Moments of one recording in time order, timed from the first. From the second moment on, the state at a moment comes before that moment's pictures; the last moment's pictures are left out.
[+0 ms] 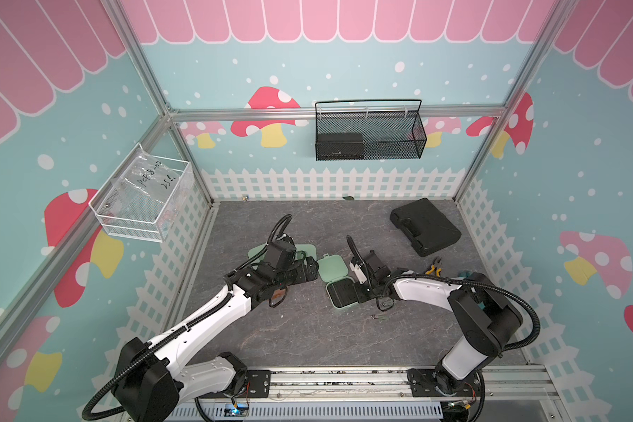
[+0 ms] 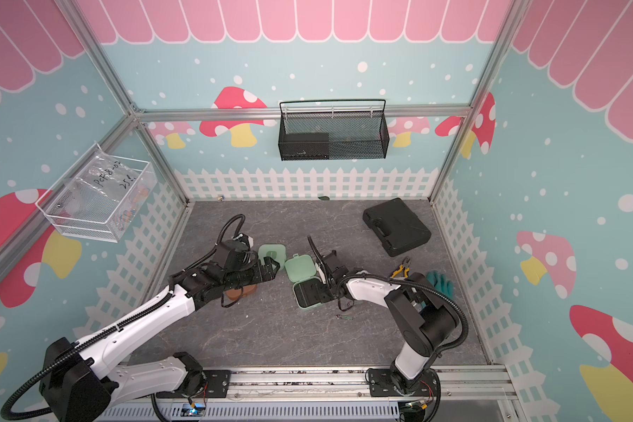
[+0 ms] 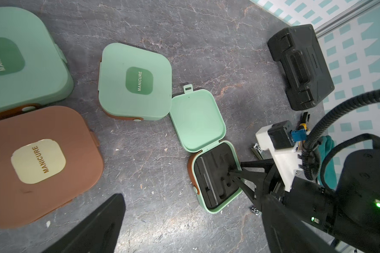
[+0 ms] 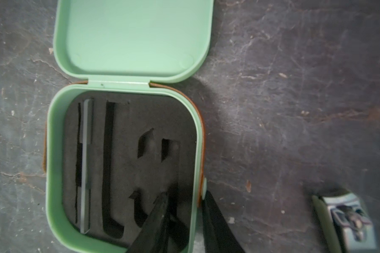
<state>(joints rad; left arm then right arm) -0.58 1.18 0.90 -0.49 0.00 -0.71 0.66 1.66 0.85 -0.30 -0.09 0.28</state>
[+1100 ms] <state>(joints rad) -0.57 1.18 0.86 -0.50 0.04 -0.71 0.47 1.66 0.98 -0.65 0.03 -0.02</state>
